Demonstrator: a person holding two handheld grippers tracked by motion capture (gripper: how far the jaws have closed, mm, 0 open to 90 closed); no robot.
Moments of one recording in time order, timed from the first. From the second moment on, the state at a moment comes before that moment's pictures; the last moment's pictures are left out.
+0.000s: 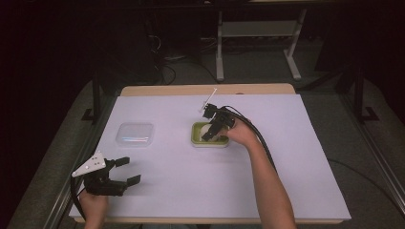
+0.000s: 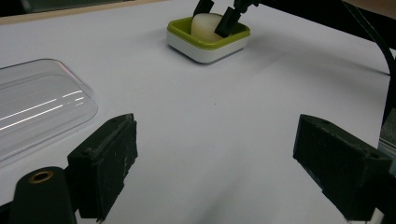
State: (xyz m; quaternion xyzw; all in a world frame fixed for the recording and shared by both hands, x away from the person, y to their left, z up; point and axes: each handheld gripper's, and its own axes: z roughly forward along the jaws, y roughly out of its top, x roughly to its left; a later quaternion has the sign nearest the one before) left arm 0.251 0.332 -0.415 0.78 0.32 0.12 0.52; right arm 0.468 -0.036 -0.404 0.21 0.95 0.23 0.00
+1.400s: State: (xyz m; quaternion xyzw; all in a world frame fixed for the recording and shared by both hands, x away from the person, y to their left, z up) left arm 0.251 0.330 -0.416 0.78 0.32 0.12 0.52; right arm 0.426 -0.069 -0.383 0.19 0.94 0.30 0.01
